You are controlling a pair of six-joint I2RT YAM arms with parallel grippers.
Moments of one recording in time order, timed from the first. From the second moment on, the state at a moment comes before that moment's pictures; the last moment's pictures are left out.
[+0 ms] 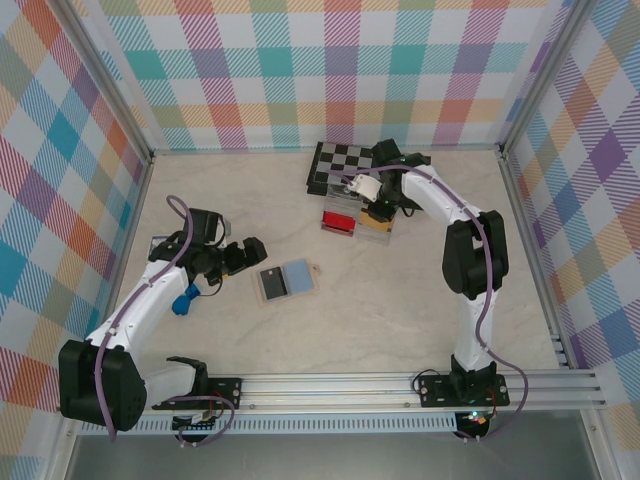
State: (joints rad) left arm -0.19 1.18 0.86 -0.71 0.27 -0.58; right arm 0.37 2.06 1.79 -0.99 -0.02 -0.70
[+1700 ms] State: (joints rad) left arm -0.19 1.19 0.86 -0.71 0.28 -0.58; right arm 0.35 2.09 1.77 -1.05 -0.04 -0.32
